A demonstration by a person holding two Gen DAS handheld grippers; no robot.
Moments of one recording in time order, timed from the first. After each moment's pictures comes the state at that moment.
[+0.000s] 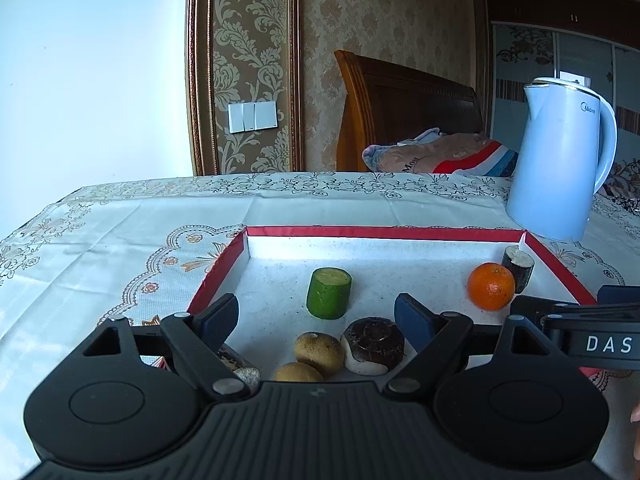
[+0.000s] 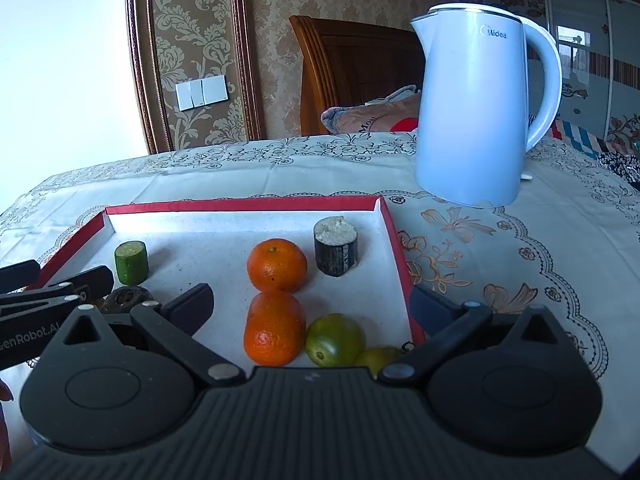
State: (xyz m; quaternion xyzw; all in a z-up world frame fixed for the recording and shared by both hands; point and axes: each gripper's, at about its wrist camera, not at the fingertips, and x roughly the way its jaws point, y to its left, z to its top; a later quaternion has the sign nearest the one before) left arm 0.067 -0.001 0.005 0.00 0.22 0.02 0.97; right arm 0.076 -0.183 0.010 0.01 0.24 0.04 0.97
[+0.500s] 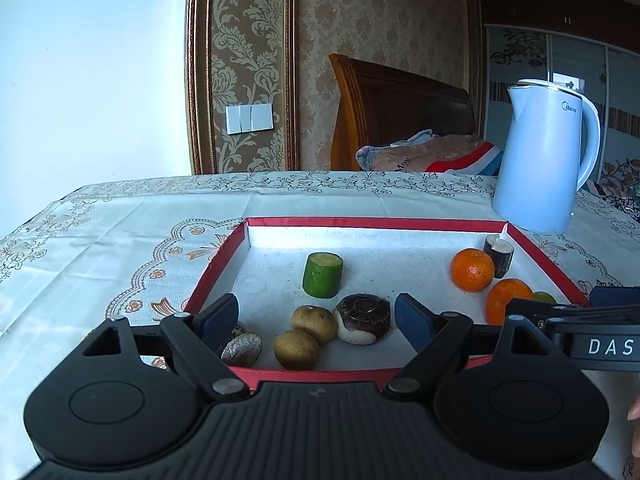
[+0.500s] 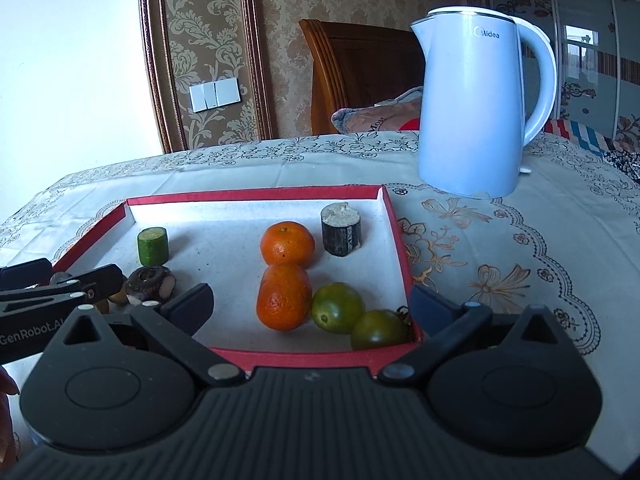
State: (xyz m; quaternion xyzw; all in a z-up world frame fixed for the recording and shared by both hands) left arm 0.036 -0.003 0.005 0.00 0.22 0.02 0.98; right arm 0.048 -0.186 0.007 0.02 0.23 0.06 0.97
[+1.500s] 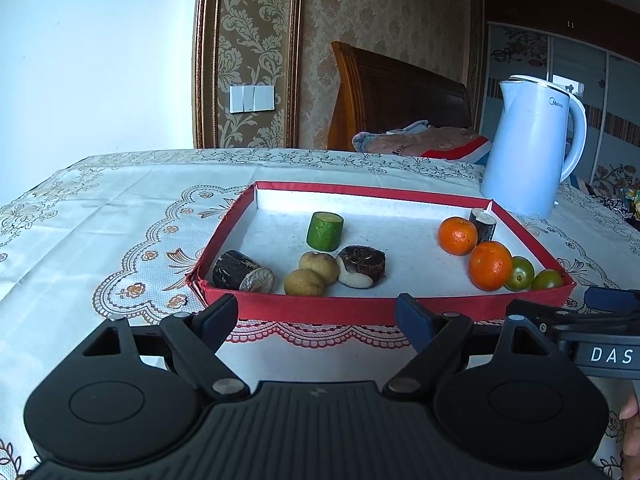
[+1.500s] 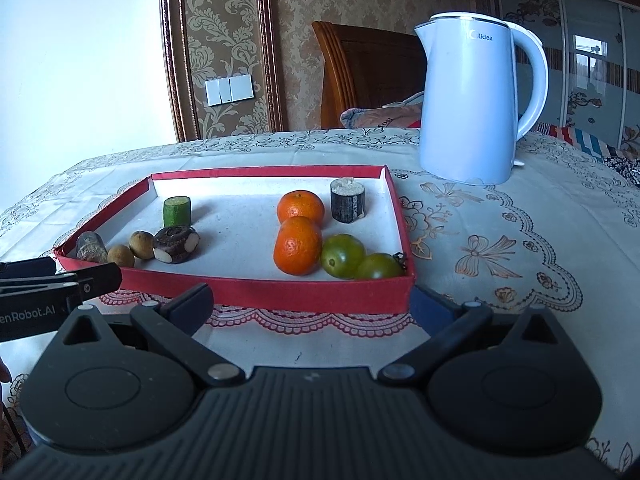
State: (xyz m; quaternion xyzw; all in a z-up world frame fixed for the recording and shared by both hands) left arm -0.004 0.008 -0.003 -0.02 0.24 0.01 0.97; right arm 0.004 -0.187 -0.003 0.00 0.23 0.07 0.97
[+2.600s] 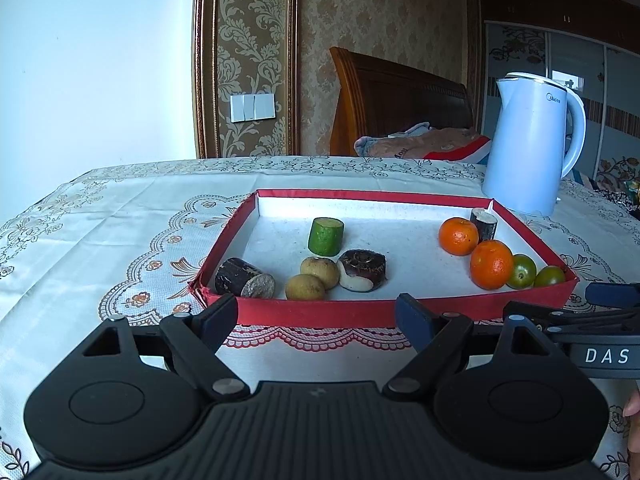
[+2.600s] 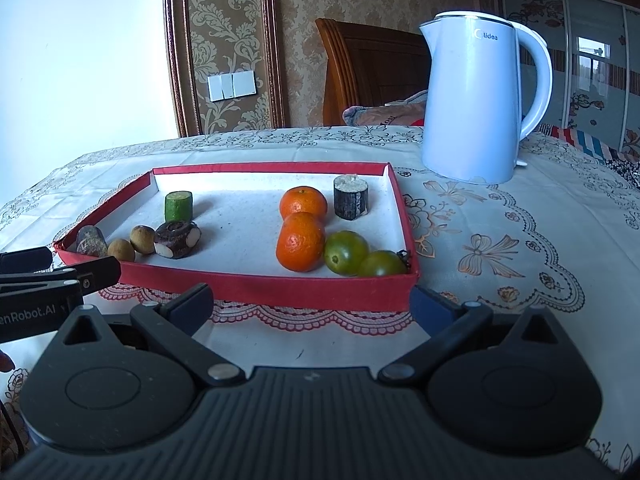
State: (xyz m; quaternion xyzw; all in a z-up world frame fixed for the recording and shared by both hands) left arm -0.007 0.002 -0.002 0.00 0.23 0.01 0.97; right arm 0.004 -0.186 -0.004 0.00 0.23 0.08 0.97
